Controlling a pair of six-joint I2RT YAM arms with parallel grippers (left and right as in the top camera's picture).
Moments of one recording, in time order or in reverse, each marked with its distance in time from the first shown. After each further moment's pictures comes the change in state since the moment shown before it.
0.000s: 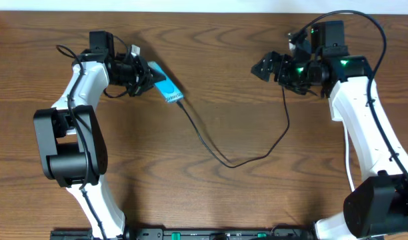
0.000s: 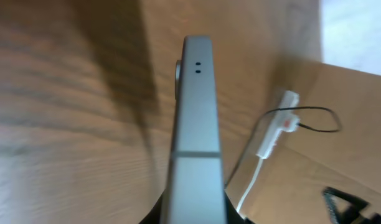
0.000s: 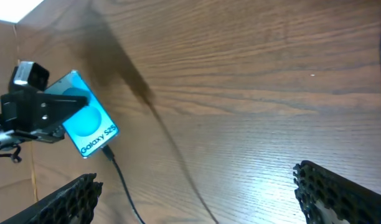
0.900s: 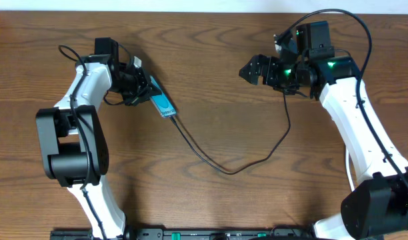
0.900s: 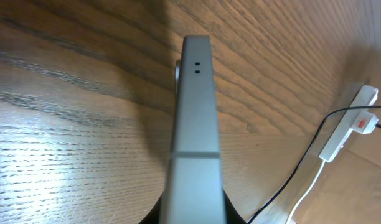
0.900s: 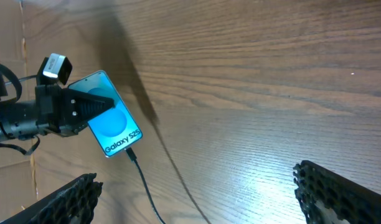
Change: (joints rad) left arm -0.018 0.000 -0.021 -0.129 -0.191 0.136; right arm 0.074 0.000 0.000 0.021 0.002 0.000
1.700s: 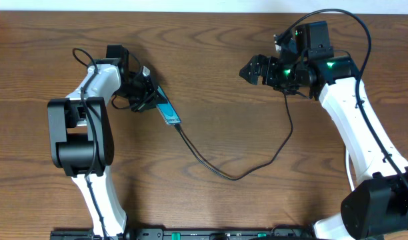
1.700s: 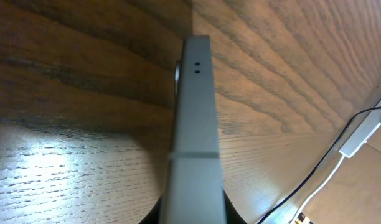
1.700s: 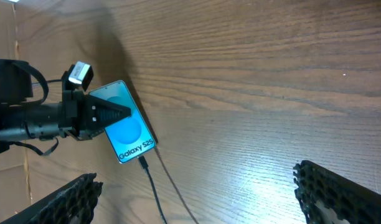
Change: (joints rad) left arm -0.031 0.092 0.000 -0.017 -0.004 0.013; right arm 0.004 0.000 0.000 0.000 0.024 0.004
